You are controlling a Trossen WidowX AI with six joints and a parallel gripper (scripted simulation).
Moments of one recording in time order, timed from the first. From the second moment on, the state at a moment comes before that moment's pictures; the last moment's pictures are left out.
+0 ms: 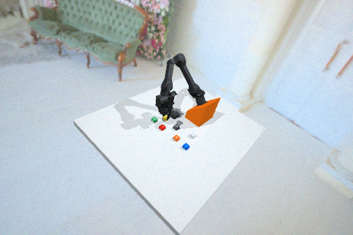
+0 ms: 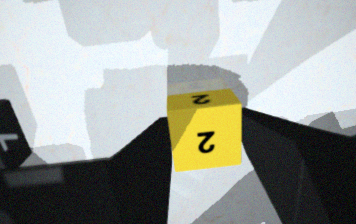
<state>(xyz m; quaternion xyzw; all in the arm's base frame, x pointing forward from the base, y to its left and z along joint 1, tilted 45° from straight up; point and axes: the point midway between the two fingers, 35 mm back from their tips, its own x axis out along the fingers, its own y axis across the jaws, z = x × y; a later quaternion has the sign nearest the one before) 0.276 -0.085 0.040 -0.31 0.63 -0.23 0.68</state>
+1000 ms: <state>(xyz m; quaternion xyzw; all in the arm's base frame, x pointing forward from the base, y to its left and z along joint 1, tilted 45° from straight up) 0.276 -0.080 0.044 -0.32 0.63 -0.22 0.68</state>
